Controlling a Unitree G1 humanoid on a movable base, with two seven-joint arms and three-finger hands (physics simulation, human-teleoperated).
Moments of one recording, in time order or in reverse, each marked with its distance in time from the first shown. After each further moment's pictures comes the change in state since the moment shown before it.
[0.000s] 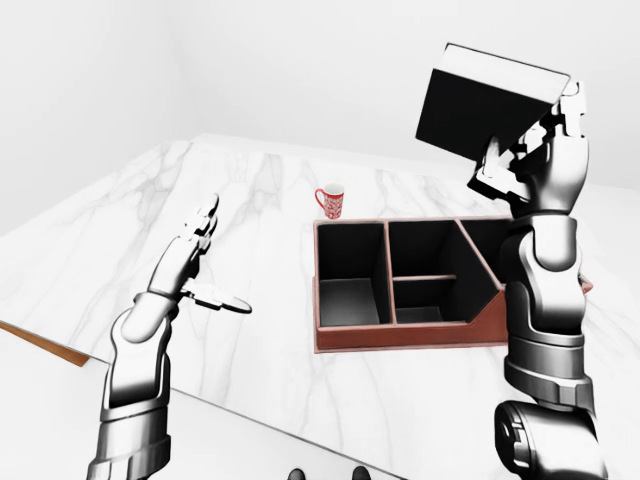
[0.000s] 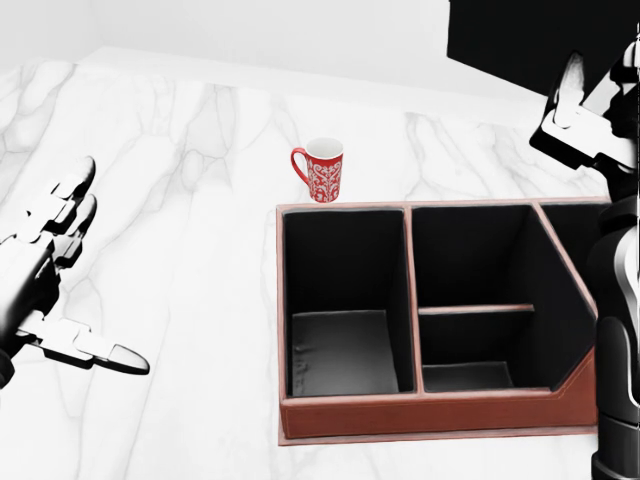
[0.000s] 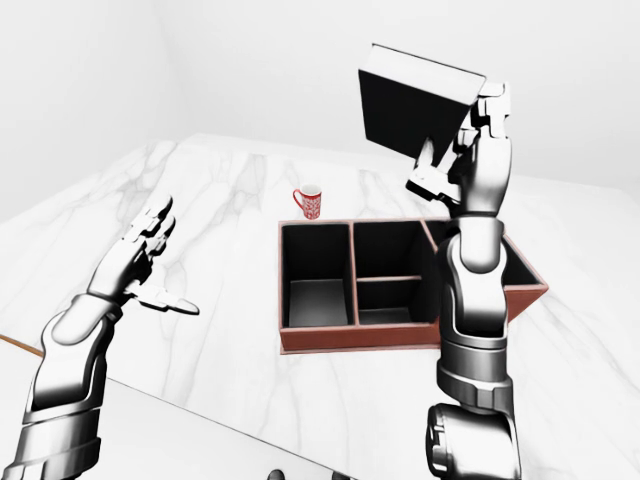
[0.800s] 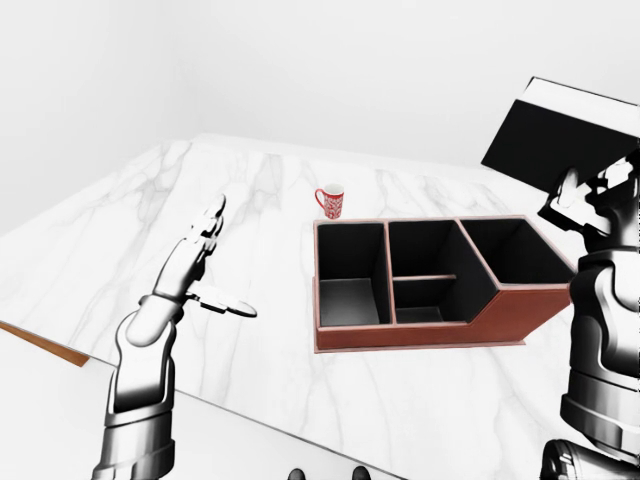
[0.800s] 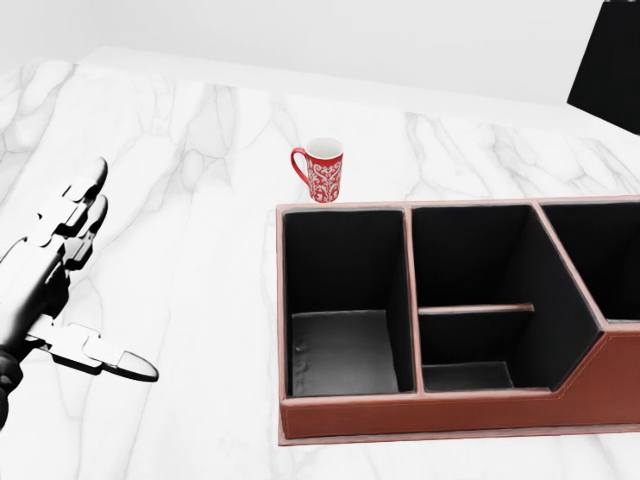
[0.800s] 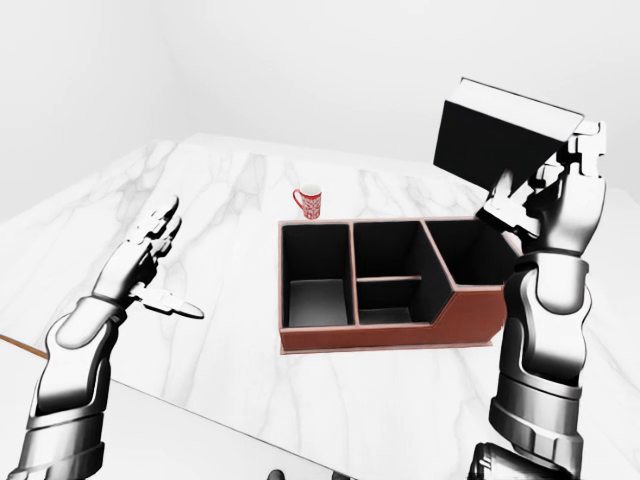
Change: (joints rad) left arm 0.022 -0.022 -0.015 -0.047 0.015 0.000 -0.009; right arm 0.226 -0.149 -0.217 -0.038 0.108 0.000 0.045
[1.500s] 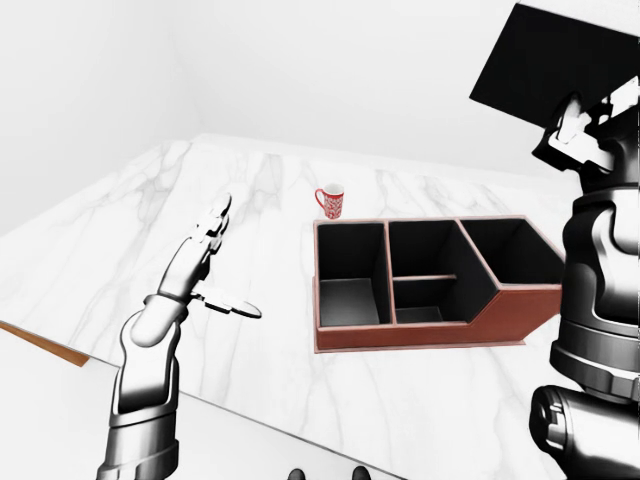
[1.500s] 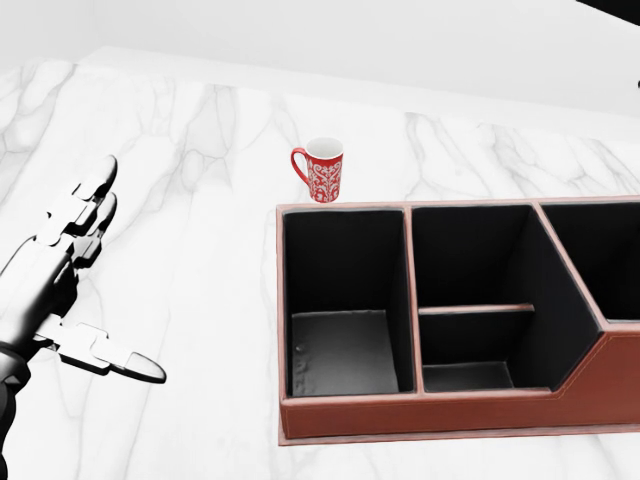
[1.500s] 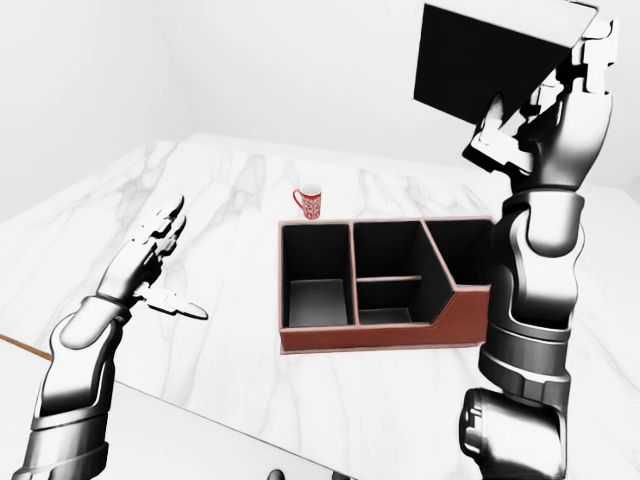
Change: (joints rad) left arm 0.002 -0.016 -0.016 -0.026 0.009 0.000 -0.004; right arm -0.264 -0.031 0.116 0.036 0.012 0.000 -0.027
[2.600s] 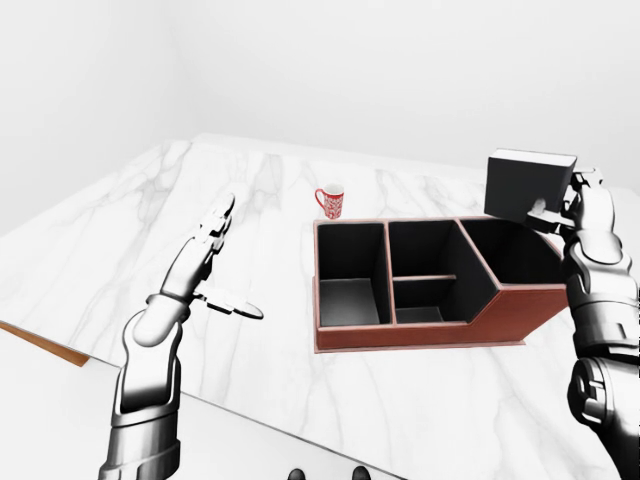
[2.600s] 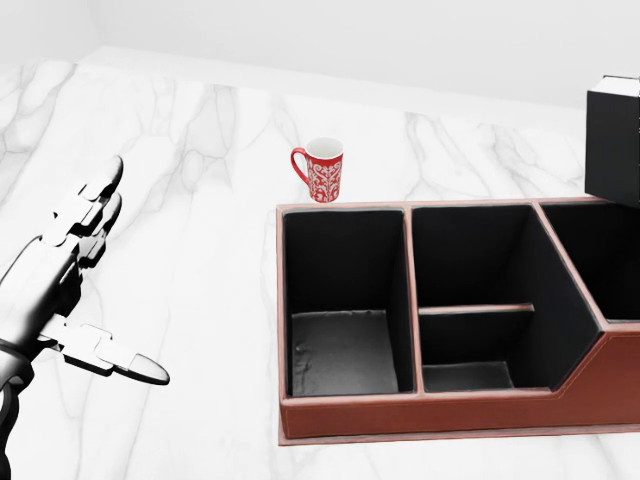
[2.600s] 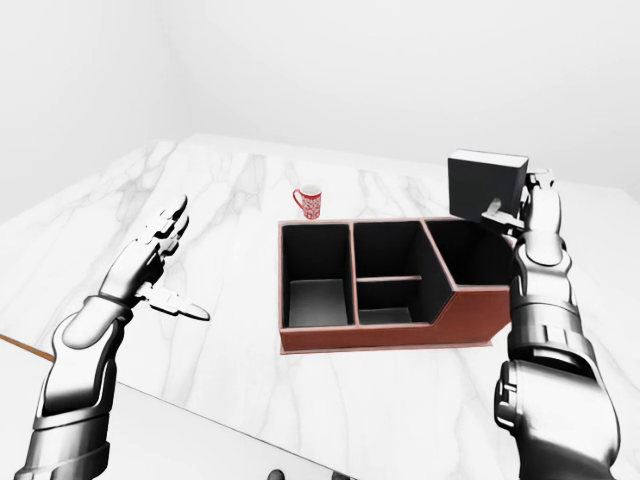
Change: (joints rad) left arm 0.000 -0.005 -0.008 -0.008 0.016 0.000 -0.007; right arm -0.176 -0.211 0.074 1.113 -0.140 -0.175 0.053
